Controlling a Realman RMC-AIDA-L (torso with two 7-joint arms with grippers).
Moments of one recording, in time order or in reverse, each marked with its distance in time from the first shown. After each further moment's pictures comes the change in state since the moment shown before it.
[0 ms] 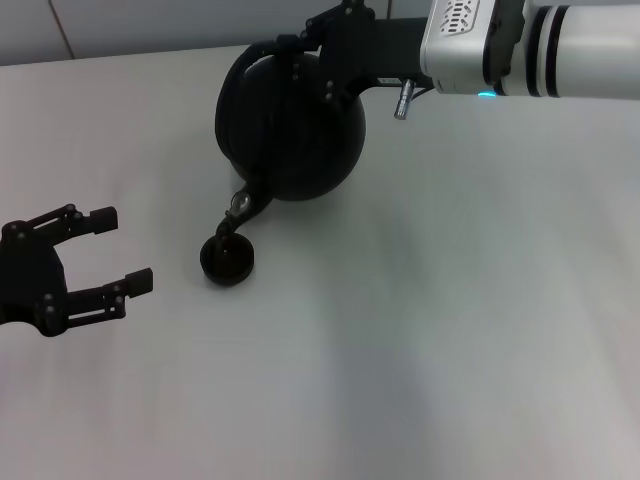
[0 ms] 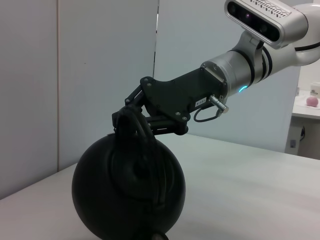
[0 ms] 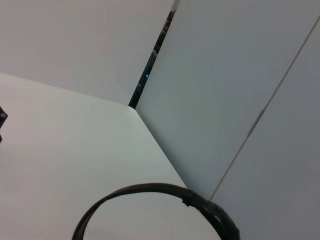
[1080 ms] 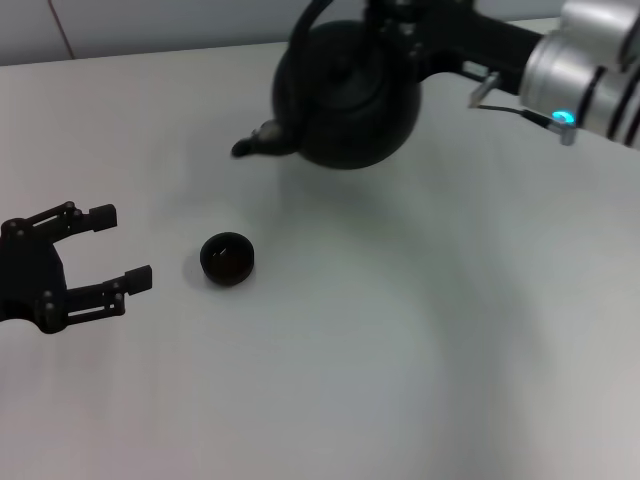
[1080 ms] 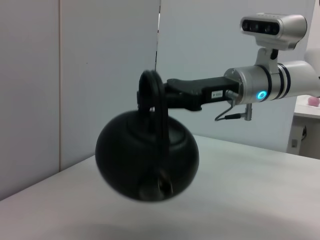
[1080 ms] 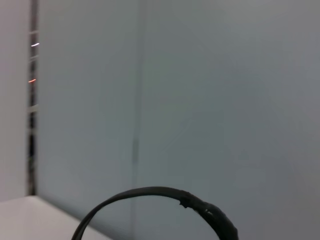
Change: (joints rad) left arm -0.002 0.000 0.000 0.005 0.000 -0.005 -0.006; right arm -0.181 -0.003 0.065 0.079 0.417 -0.012 0.017
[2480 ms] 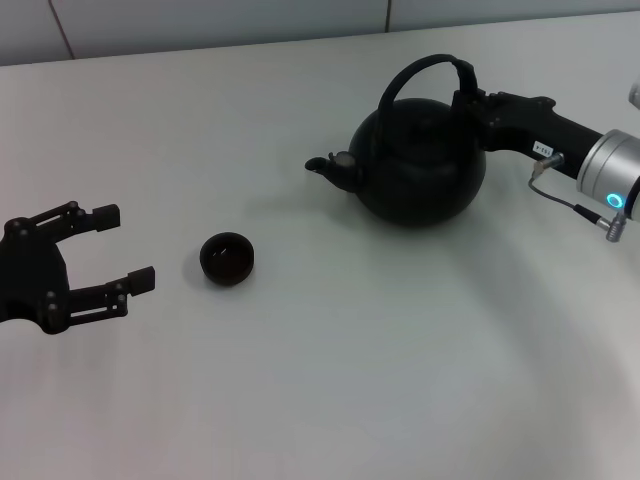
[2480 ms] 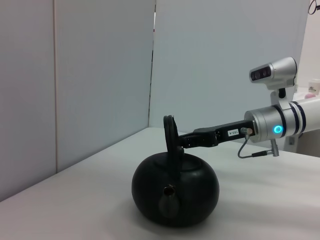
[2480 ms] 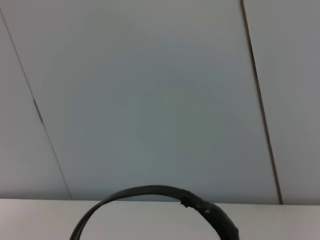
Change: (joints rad) left arm -0.003 0.000 0.008 0.002 0.000 0.000 0.008; right arm -0.084 -0.002 0.108 0.216 0.057 0.042 0.061
